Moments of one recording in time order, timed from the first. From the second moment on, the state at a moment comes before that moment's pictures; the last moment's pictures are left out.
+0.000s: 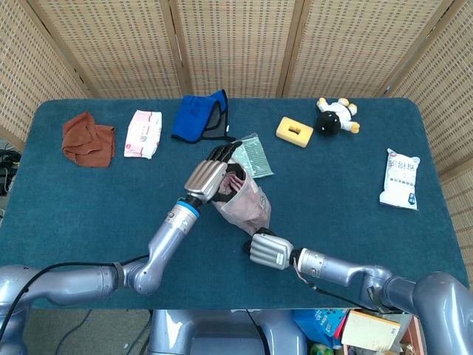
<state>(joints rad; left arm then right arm) -1.05 -1.69 -0.39 -1.47 0.84 0.96 0.24 0.91 -1.61 -0.14 -1.06 -2.00 1.04 -0.52</state>
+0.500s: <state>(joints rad) -1.05 -1.68 -0.39 -1.47 0.83 0.95 0.24 0.92 -1.66 -0.11 -1.01 -1.95 0.98 -0.53</state>
